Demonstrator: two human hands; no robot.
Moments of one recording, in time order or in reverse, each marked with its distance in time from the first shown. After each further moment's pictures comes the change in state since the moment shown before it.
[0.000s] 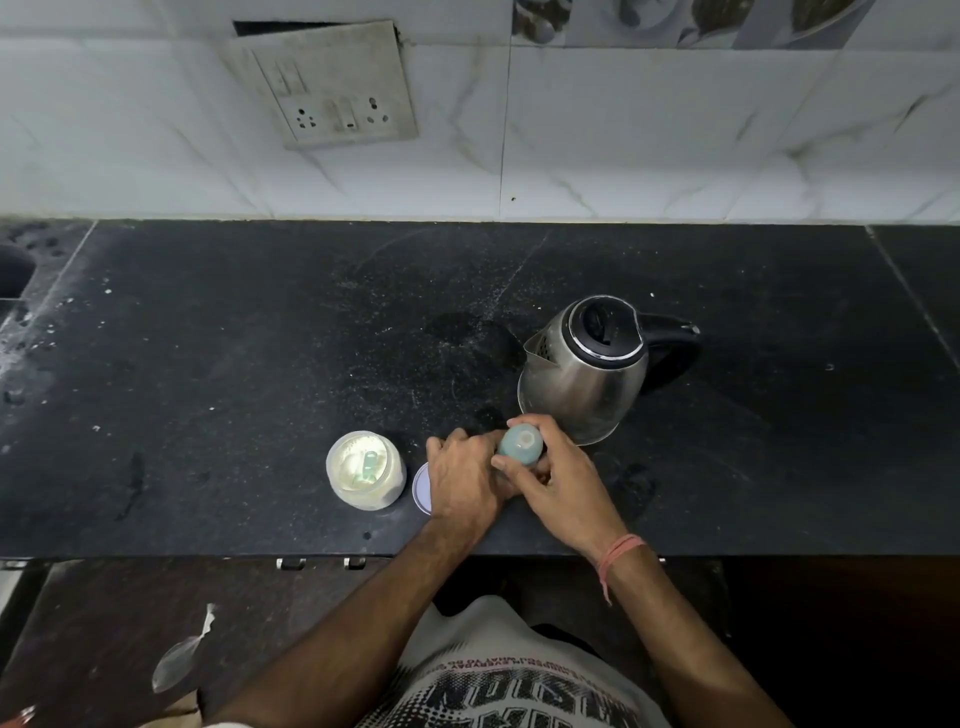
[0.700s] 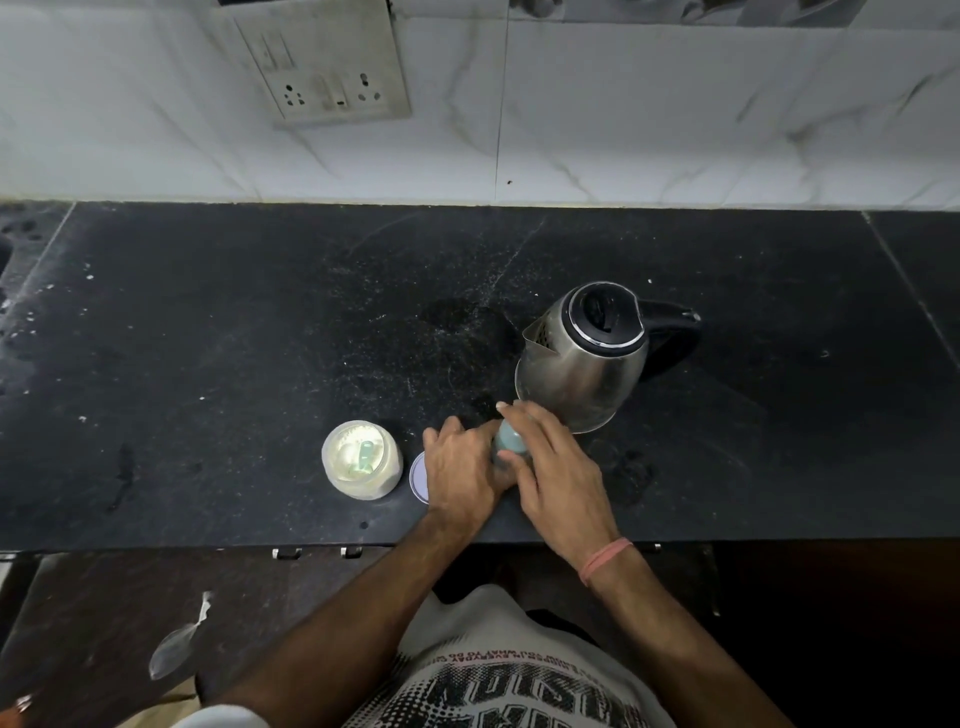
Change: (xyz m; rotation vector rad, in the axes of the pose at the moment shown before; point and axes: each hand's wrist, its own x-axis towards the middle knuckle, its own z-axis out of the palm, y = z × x) left_hand -0.003 -0.007 0.014 -0.019 0.045 0.030; right_hand -0.012 0.005 0.012 -0.386 0.140 -0.296
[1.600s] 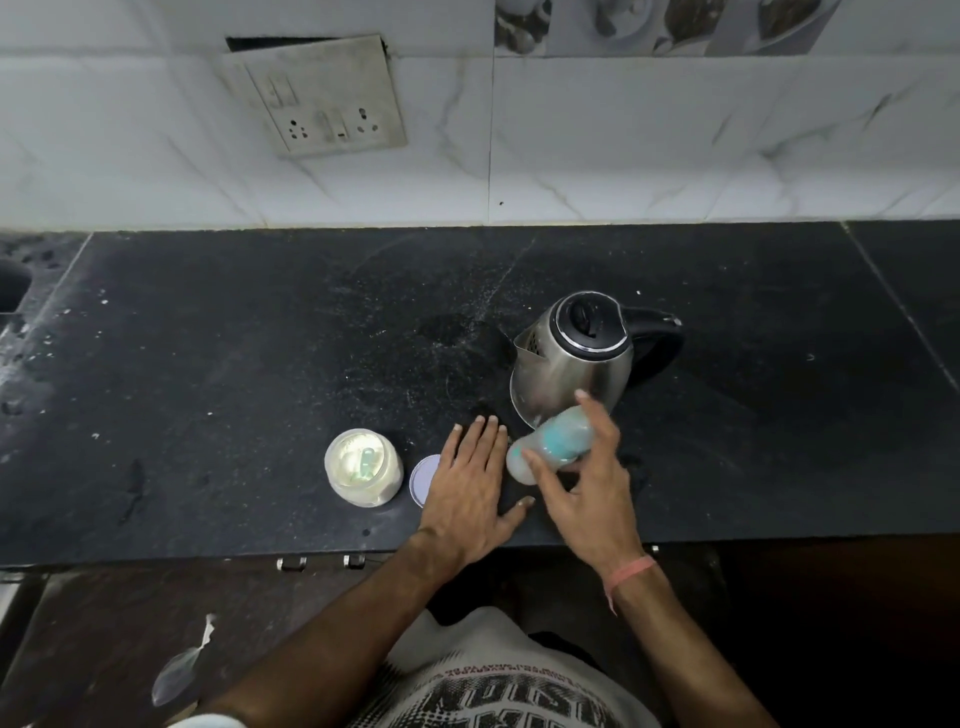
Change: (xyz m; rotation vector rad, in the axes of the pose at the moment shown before) left_hand -0.025 -0.013 0.010 0.306 -0.108 0.325; right_hand -0.020 -0.009 -0.034 0.359 0.242 0.199
